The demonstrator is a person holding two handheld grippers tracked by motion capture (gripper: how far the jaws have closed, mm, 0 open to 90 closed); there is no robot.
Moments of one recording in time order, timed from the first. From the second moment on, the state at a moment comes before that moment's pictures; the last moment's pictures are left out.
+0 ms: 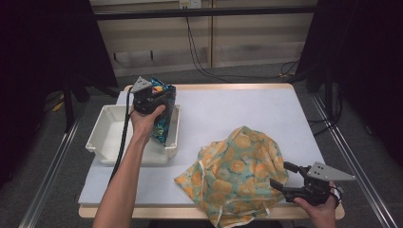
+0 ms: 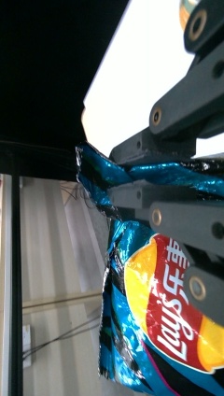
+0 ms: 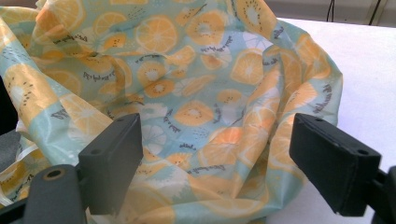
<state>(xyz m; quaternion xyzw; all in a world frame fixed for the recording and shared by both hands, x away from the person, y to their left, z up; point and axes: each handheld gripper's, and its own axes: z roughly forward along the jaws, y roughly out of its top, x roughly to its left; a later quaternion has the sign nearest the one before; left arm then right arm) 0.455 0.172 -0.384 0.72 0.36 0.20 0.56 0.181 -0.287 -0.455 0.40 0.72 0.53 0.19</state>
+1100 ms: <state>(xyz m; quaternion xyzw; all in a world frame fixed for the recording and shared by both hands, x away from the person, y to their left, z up) 0.442 0.198 -0.377 0.73 0.36 0.17 0.55 0.182 -0.289 -0.455 0.40 0.72 0.53 0.19</state>
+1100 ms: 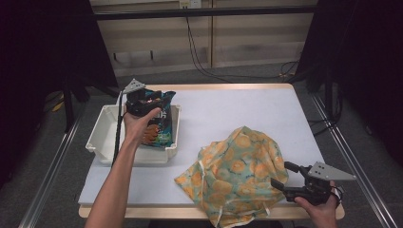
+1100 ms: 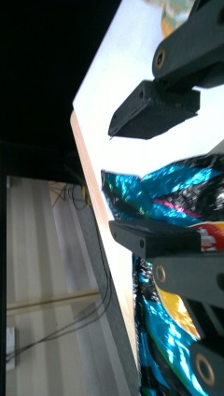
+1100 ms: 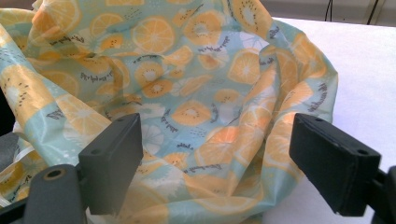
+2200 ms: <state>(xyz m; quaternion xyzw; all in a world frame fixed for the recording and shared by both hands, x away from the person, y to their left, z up) 0.363 0.267 -0.448 0.81 0.33 0.10 0.48 0.183 -0.284 -0.455 0.41 0.72 0.53 0.19</state>
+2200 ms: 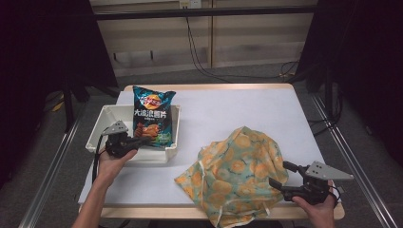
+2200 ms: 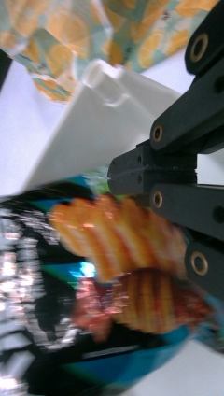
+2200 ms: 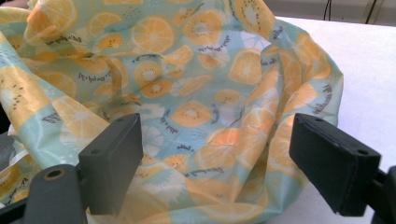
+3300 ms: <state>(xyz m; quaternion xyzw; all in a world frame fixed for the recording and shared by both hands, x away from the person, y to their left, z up) 0.410 0.244 -0.466 0.85 0.37 0.08 0.36 0.186 -0.283 -0.456 0.40 0.73 0.52 0.19</state>
